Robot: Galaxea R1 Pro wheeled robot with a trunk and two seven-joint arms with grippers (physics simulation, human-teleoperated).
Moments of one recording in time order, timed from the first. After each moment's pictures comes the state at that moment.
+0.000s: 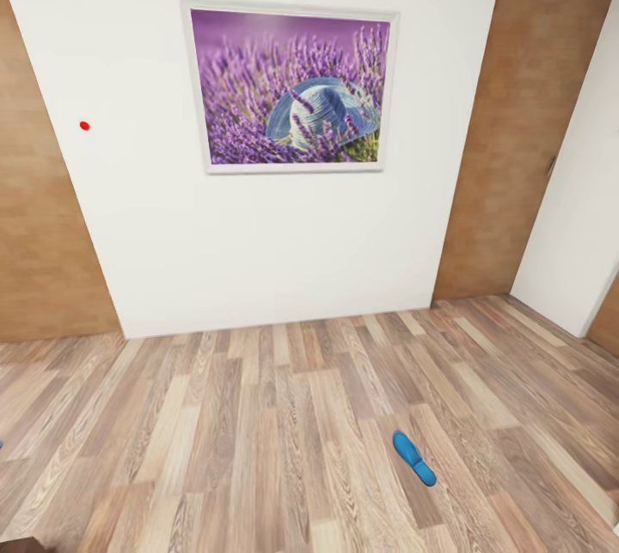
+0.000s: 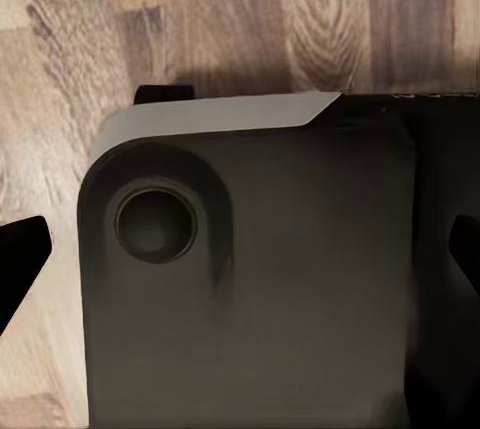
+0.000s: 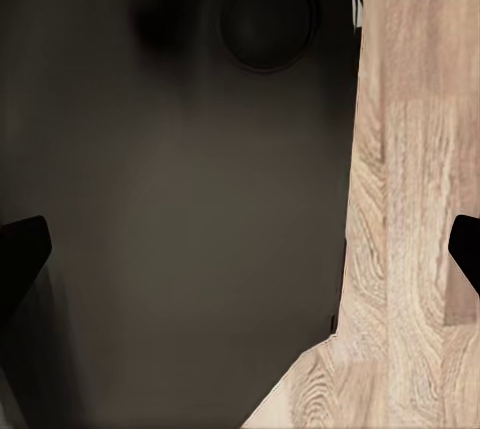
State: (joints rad) left arm 0.00 -0.05 0.00 -0.14 0.00 -0.07 0.00; right arm -0.01 -0.01 -0.01 0.01 -0.01 0.00 0.02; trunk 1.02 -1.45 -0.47
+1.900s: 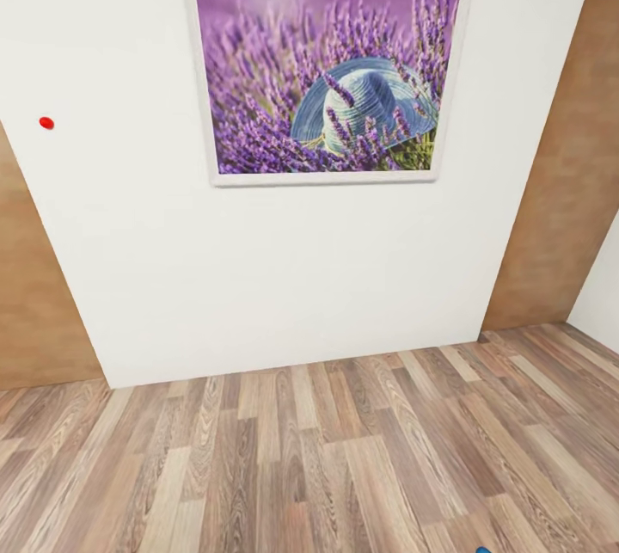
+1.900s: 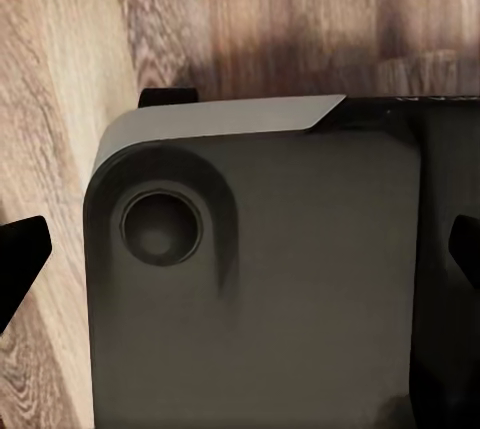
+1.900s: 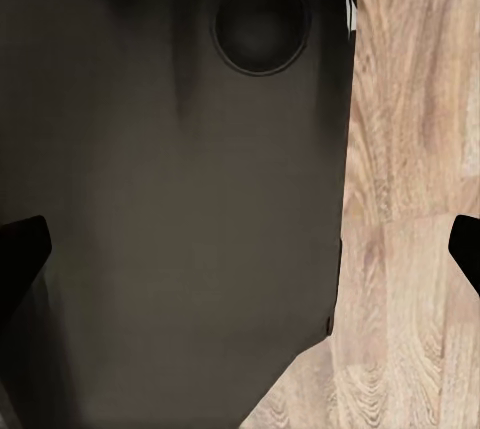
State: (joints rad) left arm 0.00 -0.04 0.00 -0.14 0.00 -0.08 0.00; right arm -0.01 -0.01 -0.01 0.01 -0.01 -0.01 0.02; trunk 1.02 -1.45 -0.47
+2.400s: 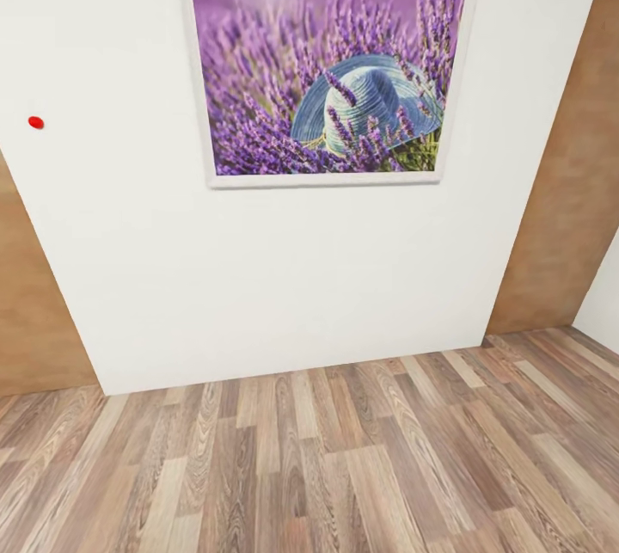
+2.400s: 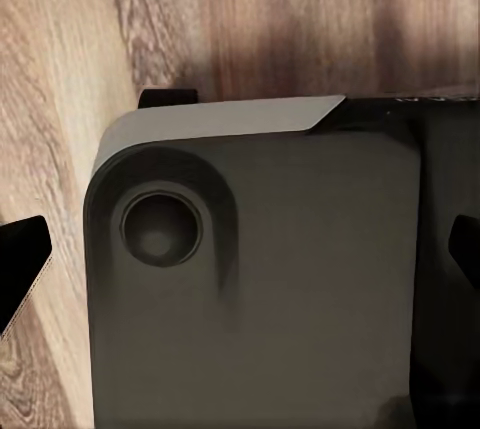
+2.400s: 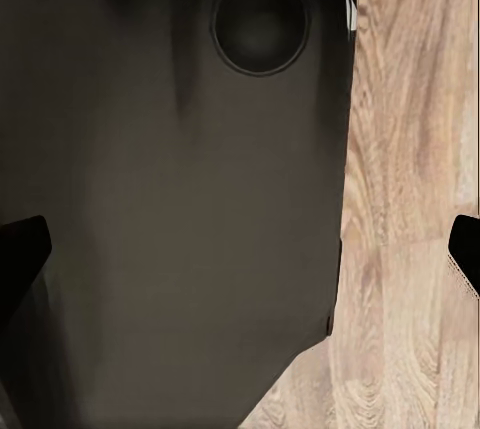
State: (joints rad) left arm 0.00 -0.04 0.00 -0.14 0.00 -0.08 0.00; right arm -0.01 -0.01 -0.01 0.01 -0.01 -0.01 0.02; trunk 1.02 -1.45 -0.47
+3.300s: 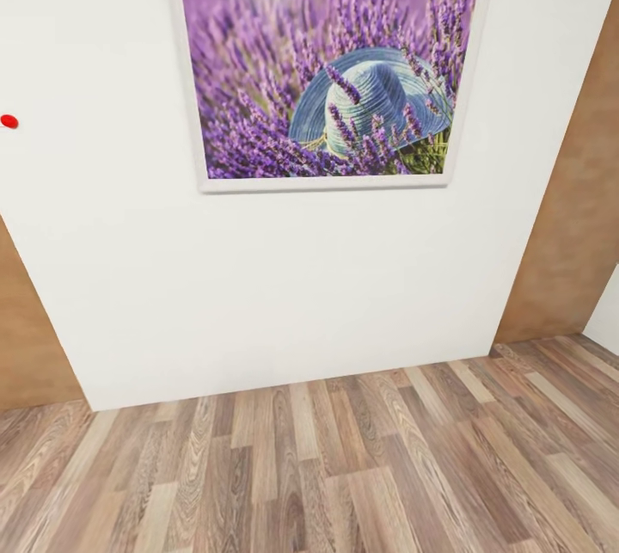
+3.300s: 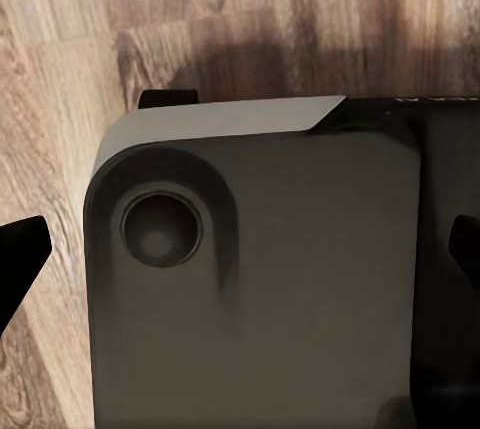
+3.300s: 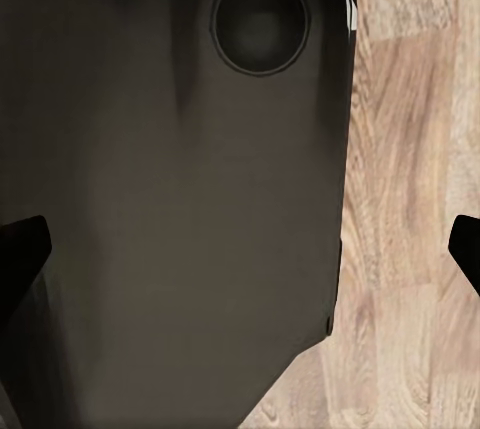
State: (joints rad) left arm 0.00 -0.04 0.00 -0.14 0.00 -0.08 0.00; right arm -0.01 -0.01 -0.01 0.01 -0.01 -0.01 0.02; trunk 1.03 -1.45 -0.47
